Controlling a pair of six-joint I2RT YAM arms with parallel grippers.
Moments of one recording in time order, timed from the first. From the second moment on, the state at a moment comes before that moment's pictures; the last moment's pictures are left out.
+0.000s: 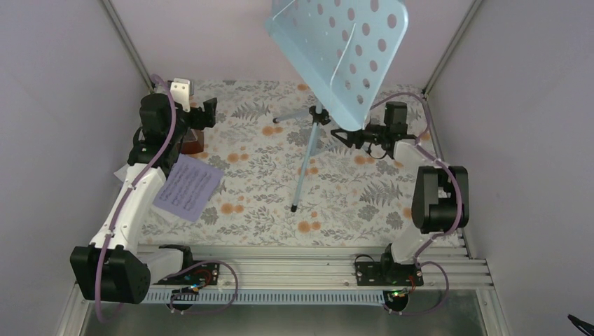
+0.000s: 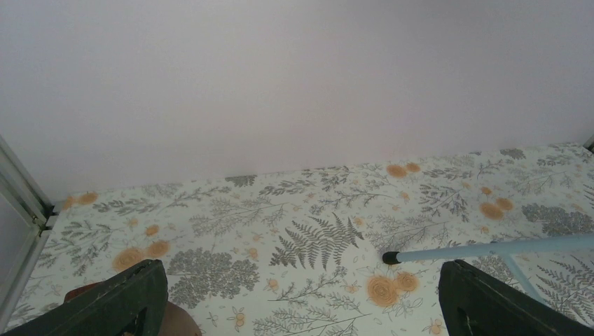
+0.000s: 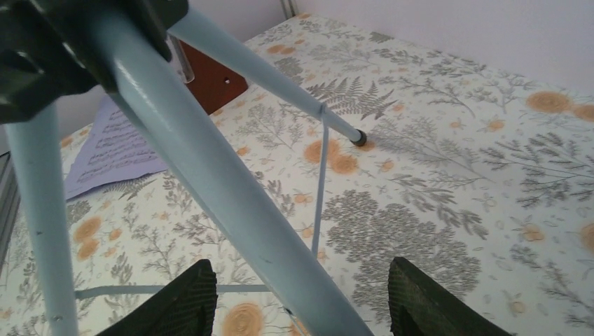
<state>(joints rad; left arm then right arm) -0.07 1.15 1.05 -0.15 0.16 -0.04 0.02 1.71 1.09 -0.01 -1.02 -0.29</state>
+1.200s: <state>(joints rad) -0.07 1.18 1.05 -0.15 0.29 -0.04 0.28 1.52 0.85 0.22 -0.77 -0.30</state>
